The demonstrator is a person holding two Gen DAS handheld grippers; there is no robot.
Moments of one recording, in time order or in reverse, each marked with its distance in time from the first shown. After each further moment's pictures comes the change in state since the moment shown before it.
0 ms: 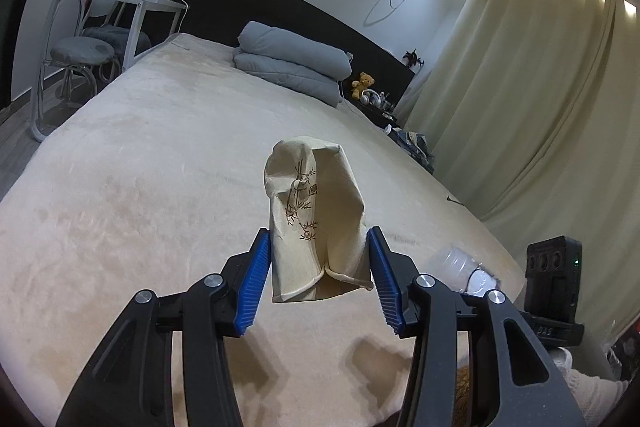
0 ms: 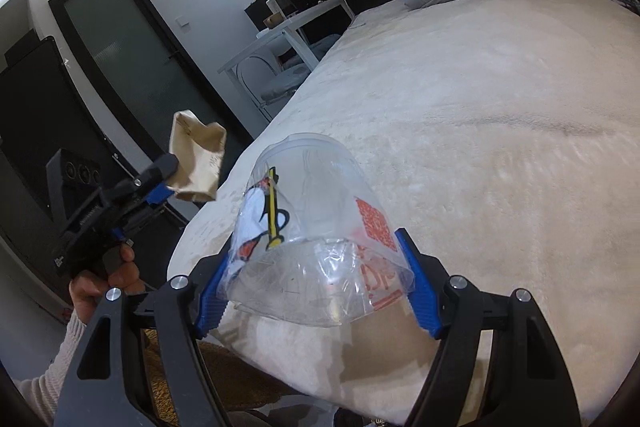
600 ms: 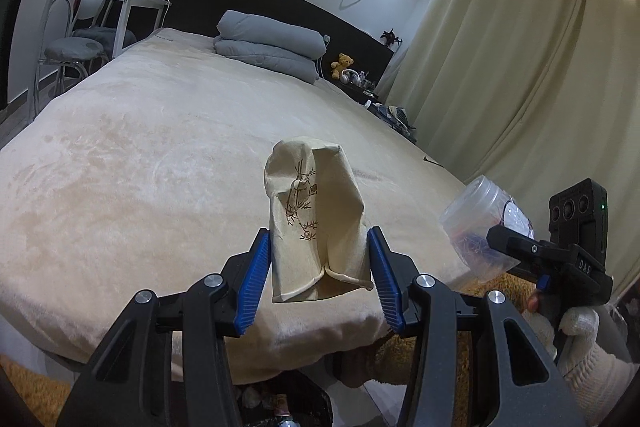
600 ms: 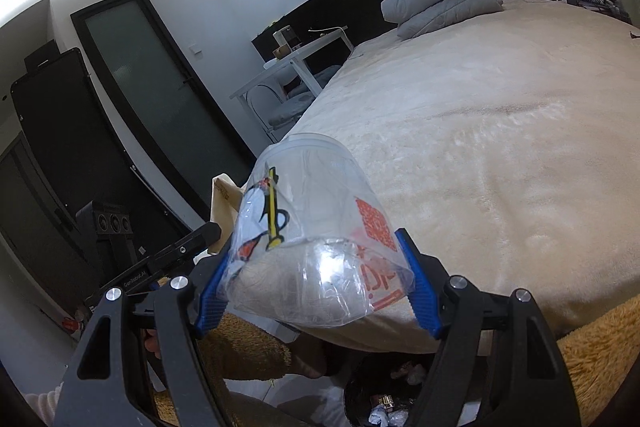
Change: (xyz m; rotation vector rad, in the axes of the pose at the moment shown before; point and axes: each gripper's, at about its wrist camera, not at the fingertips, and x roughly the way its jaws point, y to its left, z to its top) left arm -0.057 -0.065 -0.109 0.068 0.033 -0.023; right arm -0.108 0.020 -0.079 -0.006 -0.119 0.004
